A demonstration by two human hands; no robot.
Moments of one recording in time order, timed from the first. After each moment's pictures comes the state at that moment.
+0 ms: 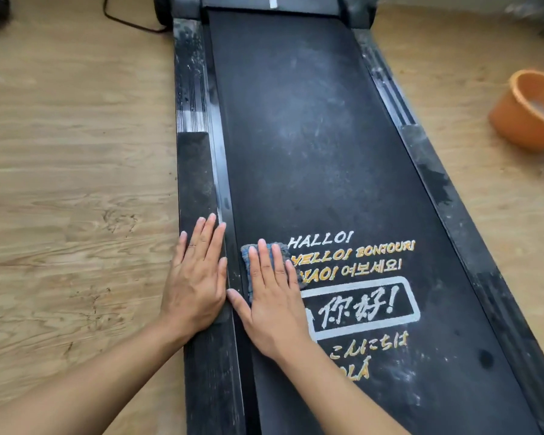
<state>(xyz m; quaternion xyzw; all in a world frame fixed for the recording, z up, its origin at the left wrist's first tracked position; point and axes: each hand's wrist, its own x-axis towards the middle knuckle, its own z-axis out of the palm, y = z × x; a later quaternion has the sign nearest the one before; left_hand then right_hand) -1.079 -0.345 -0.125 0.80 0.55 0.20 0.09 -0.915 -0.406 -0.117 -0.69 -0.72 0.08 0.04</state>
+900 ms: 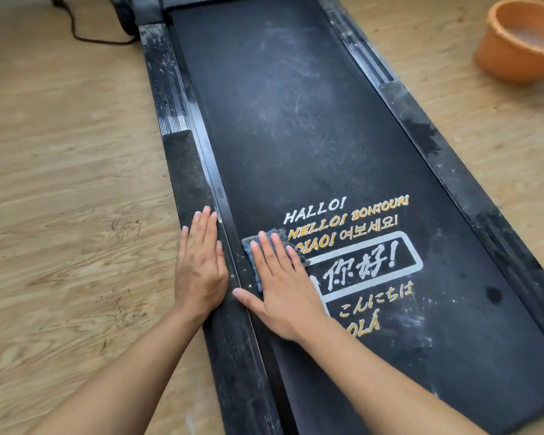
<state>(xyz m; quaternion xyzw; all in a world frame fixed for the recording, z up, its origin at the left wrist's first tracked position) -1.080 -0.344 -0.126 0.78 0.58 0.21 0.11 -0.911 -0.430 -0.105 -0.67 -0.73 0.12 0.01</state>
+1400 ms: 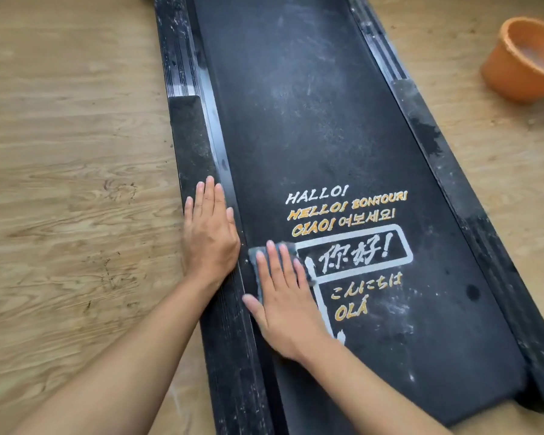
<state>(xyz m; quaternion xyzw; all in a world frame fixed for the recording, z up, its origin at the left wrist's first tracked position) -1.055 -0.350 -0.127 0.74 0.64 0.21 0.07 -0.915 -0.496 -0.113 -0.67 -0.73 0.10 0.03</state>
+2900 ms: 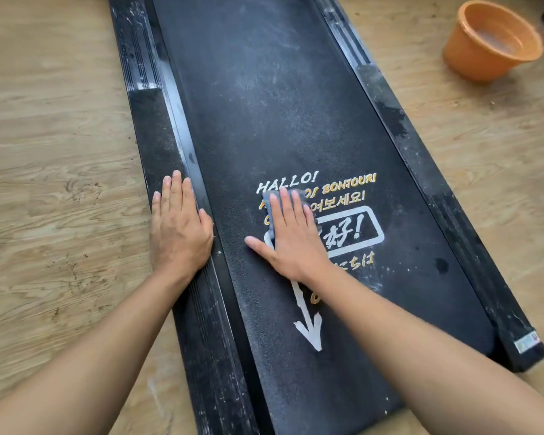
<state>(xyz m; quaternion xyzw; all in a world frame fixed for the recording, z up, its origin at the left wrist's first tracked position) -1.051 -0.355 -0.113 0.75 0.64 0.17 0.06 -0.841 -0.425 -0.097 -0.73 -0.66 0.15 0.00</state>
